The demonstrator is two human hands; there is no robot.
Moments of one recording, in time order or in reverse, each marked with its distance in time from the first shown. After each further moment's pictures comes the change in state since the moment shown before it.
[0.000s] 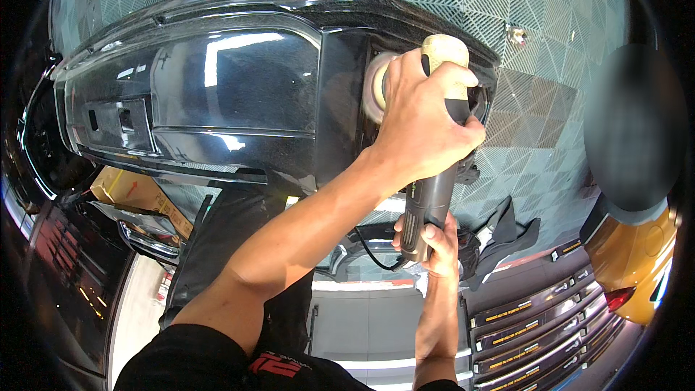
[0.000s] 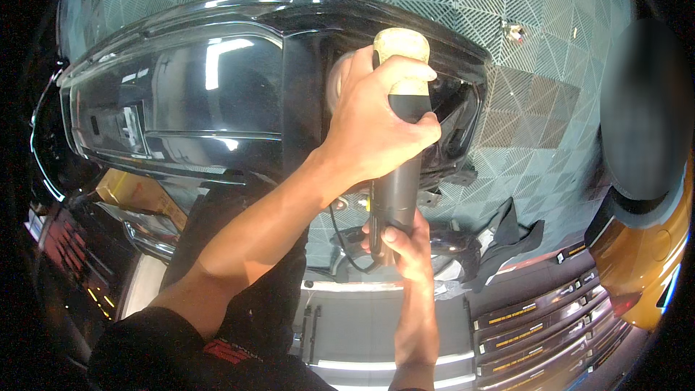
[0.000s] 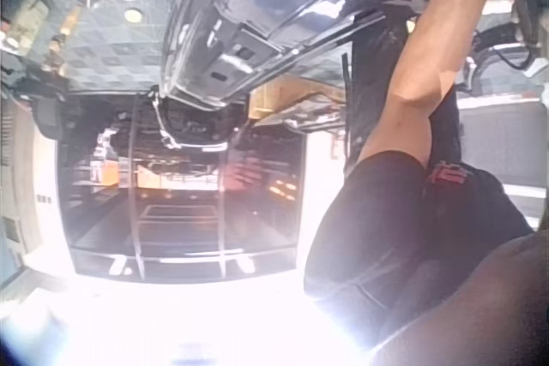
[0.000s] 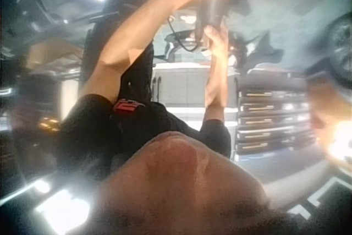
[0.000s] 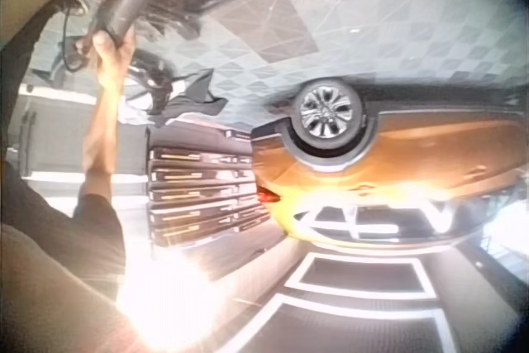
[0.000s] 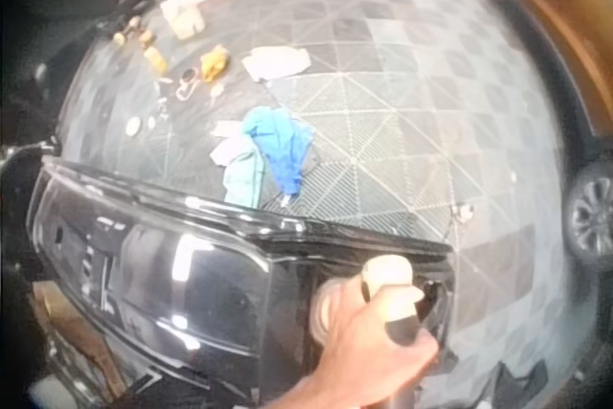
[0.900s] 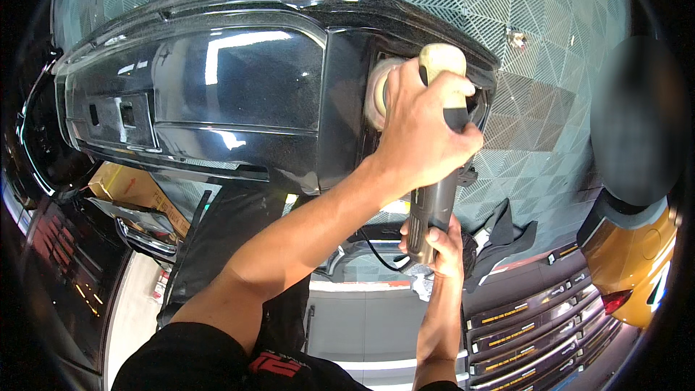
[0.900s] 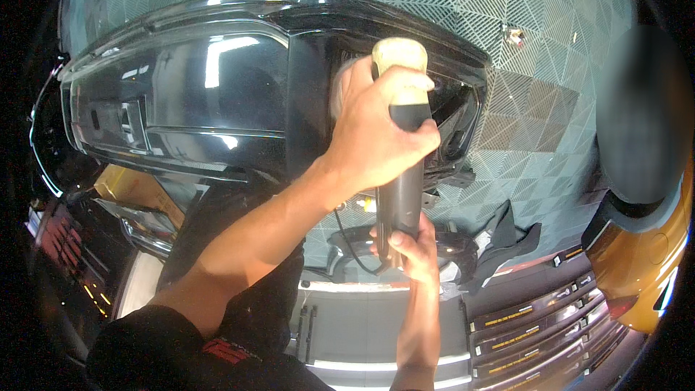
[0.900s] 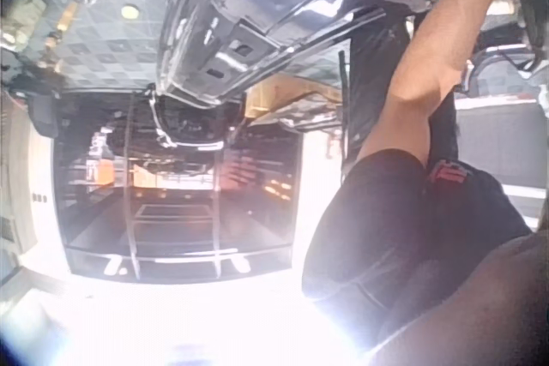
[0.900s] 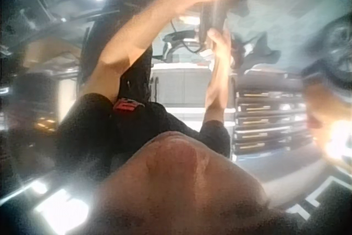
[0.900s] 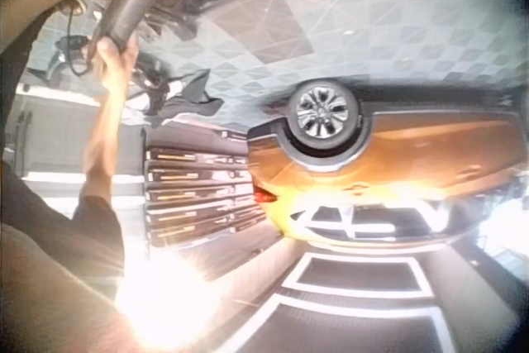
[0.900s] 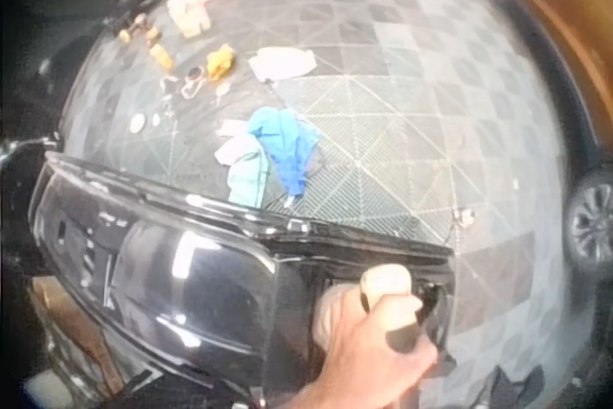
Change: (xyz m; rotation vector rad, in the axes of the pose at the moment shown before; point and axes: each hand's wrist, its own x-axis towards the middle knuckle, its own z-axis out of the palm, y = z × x) left_hand -0.009 -0.003 0.004 -0.023 0.055 0.015; right_hand -0.007 -0.006 -0.013 -0.026 0.023 0.055
